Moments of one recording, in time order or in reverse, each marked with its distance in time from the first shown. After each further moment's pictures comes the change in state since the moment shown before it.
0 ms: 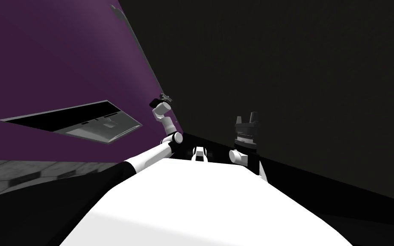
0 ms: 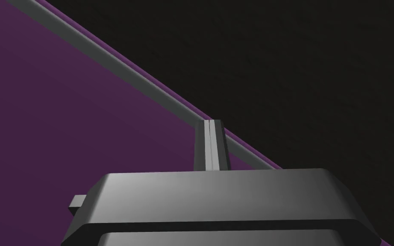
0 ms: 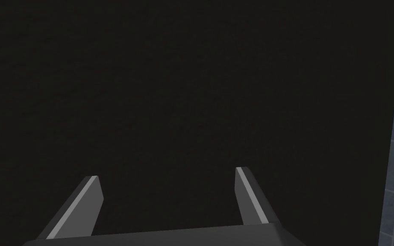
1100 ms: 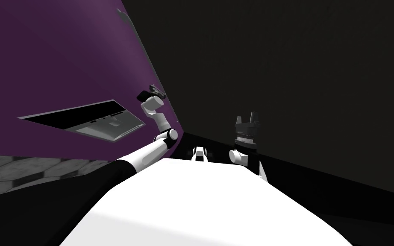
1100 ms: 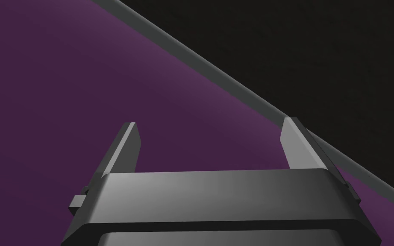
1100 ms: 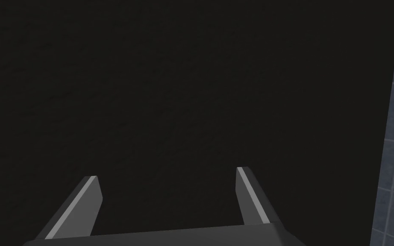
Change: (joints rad) left arm -0.037 0.163 -0.029 0.001 0.018 0.032 -0.009; right arm 0.001 0.000 0.000 0.000 0.000 0.000 0.000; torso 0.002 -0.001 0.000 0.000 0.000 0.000
